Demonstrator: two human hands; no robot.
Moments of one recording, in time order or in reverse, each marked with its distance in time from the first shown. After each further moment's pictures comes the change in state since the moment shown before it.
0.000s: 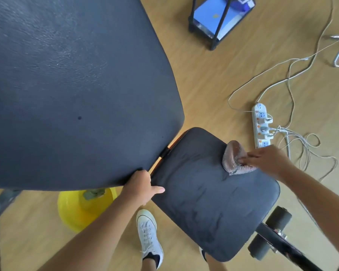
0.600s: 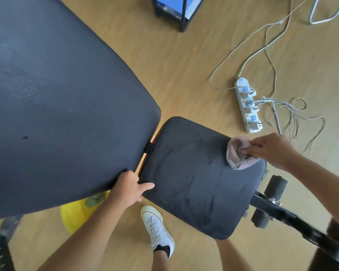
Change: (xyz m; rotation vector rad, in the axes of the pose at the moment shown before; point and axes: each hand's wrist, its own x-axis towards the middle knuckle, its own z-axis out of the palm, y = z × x) left_hand 0.000 -0.001 0.005 0.116 -0.072 0.054; right_hand -0.018 0.067 0.000 0.059 0.084 0.067
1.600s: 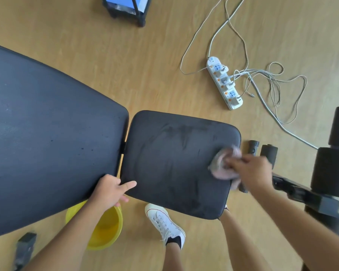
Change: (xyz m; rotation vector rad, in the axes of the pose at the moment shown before) left_hand 0.009 -0.002 -0.001 -0.046 -0.008 -0.026; right_hand -0.088 0.059 0.100 0.608 0.348 0.361
